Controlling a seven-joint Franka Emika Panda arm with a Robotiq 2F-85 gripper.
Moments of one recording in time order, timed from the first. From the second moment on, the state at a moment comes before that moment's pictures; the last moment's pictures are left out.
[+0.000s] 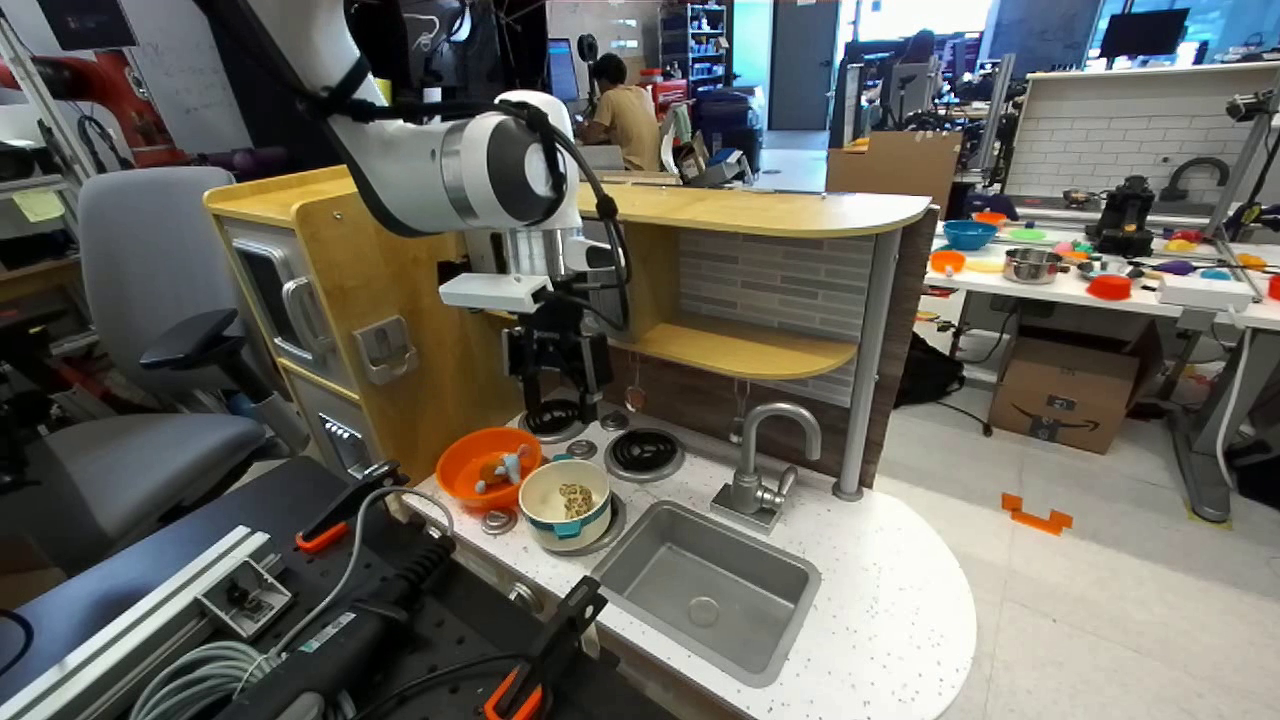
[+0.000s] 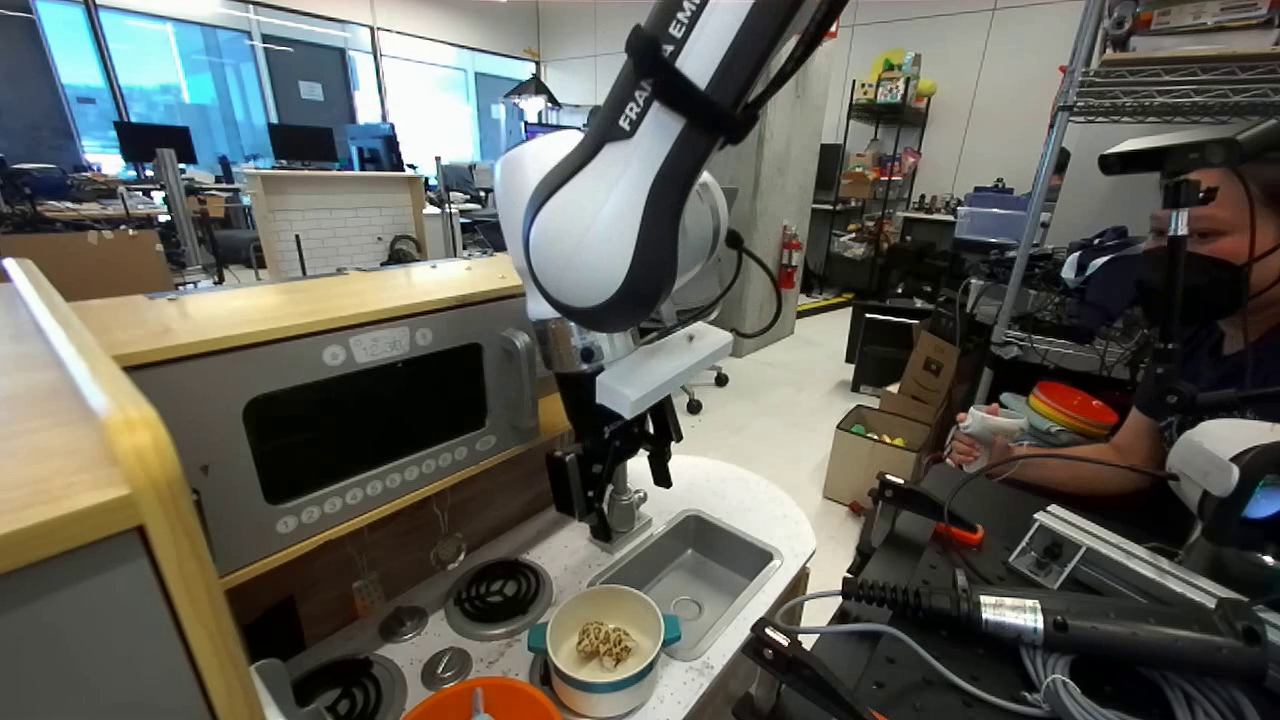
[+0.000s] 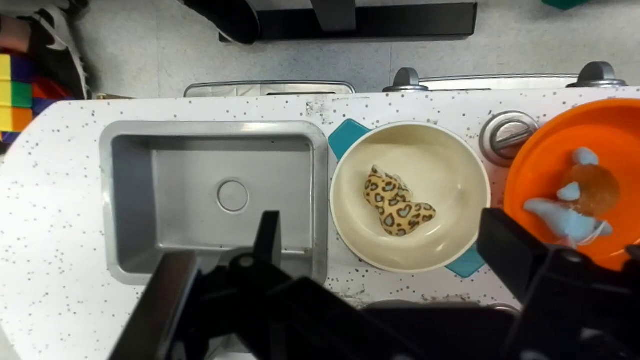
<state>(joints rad) 0.17 0.63 0.02 -1.98 -0.20 2.38 0.30</state>
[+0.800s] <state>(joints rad) 0.33 0.86 -0.16 -1.88 -0.36 2.50 0.36</state>
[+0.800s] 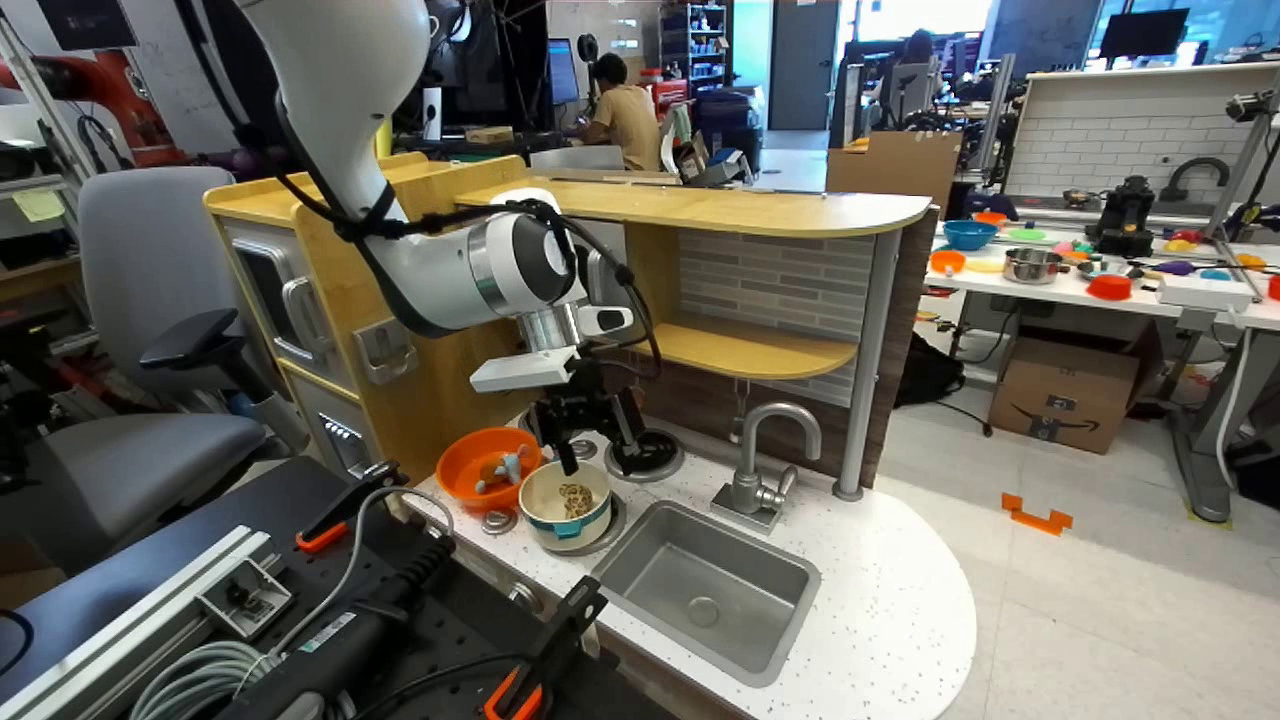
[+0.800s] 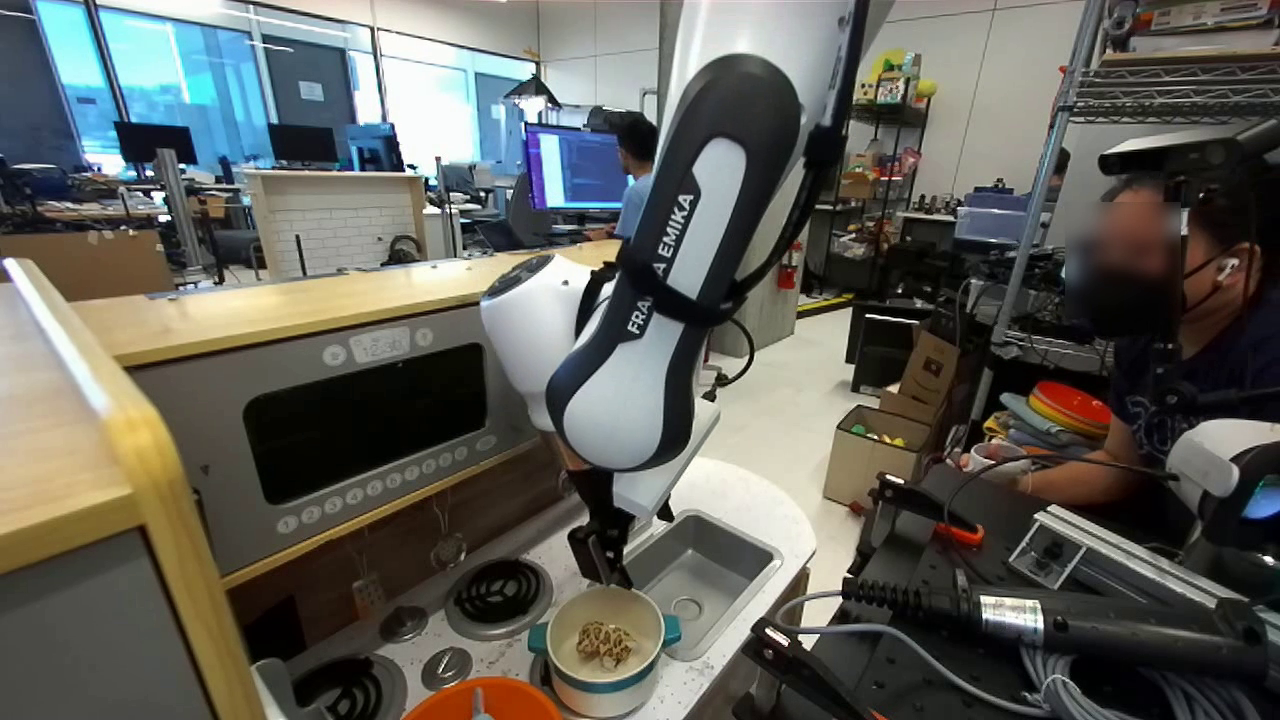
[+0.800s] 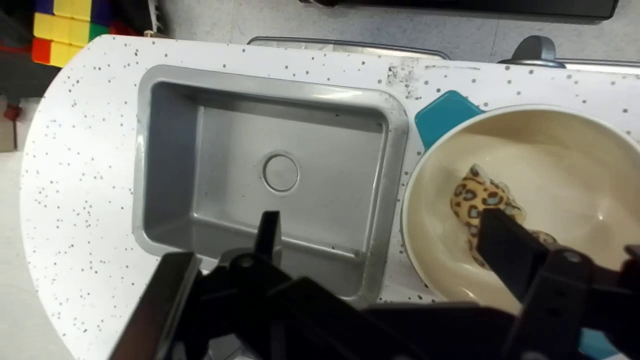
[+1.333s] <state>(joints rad) 0.36 0.96 -0.18 -1.81 -0.36 2.50 0.36</state>
